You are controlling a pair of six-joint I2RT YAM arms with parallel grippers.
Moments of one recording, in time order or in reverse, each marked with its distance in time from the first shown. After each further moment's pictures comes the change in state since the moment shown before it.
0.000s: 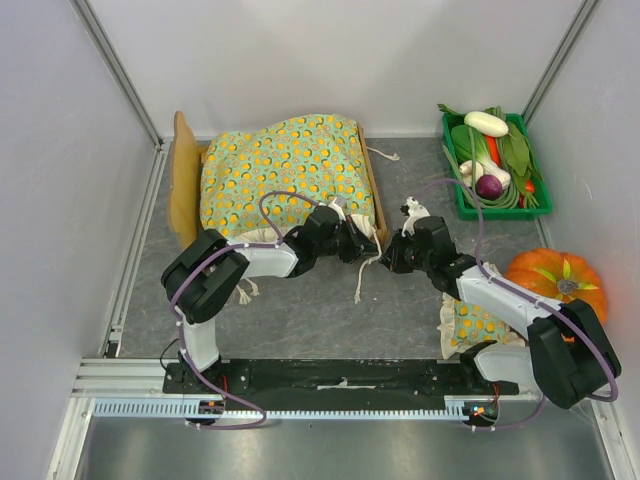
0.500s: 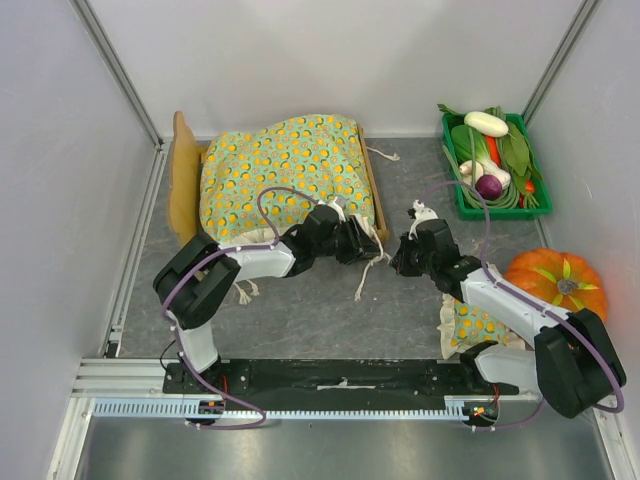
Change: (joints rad) left arm 0.000 -0.035 0.003 -0.070 -0.010 0.061; right arm -0.006 -0.034 0.000 -0.107 0.103 -0.021
